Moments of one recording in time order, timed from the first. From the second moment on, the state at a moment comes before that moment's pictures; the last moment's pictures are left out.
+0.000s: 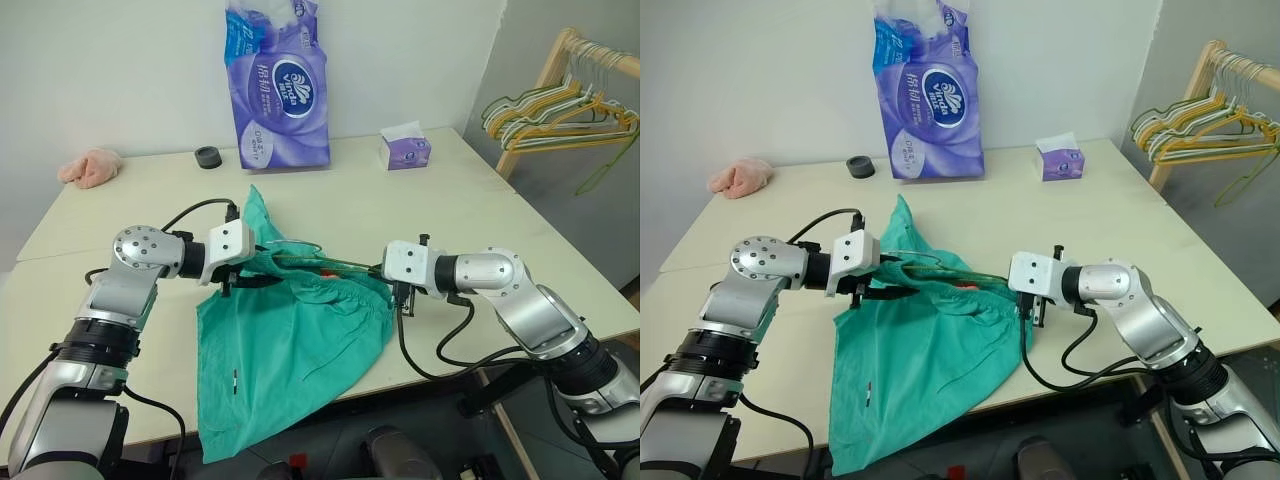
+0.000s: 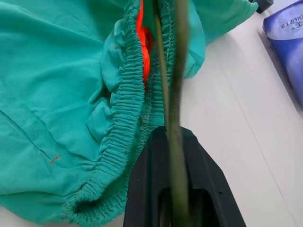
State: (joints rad) left arm -0.57 0.79 -0.14 0.28 -0.15 0.00 -1.32; right arm -0.57 -0.66 0.43 -0.27 -0.02 0.43 0.89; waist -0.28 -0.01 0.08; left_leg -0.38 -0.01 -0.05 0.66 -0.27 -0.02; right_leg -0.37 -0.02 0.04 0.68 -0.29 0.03
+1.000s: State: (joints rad) left arm -0.50 0.79 -0.14 0.20 -0.14 0.07 -1.30; right arm -0.15 -0.75 0.14 -0.12 0.20 0.21 1.04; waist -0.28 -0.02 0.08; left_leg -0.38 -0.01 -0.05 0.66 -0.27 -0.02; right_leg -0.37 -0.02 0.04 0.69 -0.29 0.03
